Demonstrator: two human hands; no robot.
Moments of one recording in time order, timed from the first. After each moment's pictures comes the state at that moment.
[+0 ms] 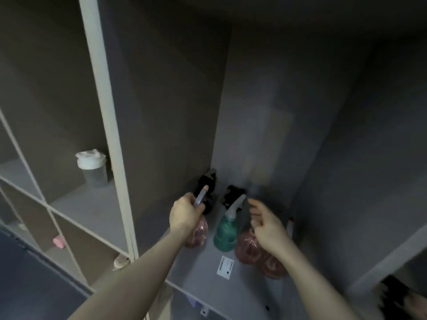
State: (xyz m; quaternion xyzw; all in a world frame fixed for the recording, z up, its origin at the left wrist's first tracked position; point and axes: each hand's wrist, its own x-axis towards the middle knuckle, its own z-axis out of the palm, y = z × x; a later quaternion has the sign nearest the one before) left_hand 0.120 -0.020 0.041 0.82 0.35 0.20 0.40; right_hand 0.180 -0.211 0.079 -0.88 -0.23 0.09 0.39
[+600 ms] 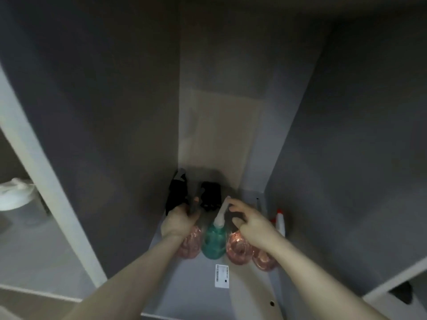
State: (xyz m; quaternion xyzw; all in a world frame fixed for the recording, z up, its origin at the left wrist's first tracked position) left_hand 0.197 0.021 0.003 0.88 0.27 0.03 0.39; right_hand 0.200 -0.174 0.078 -0.91 -0.20 0.13 0.35
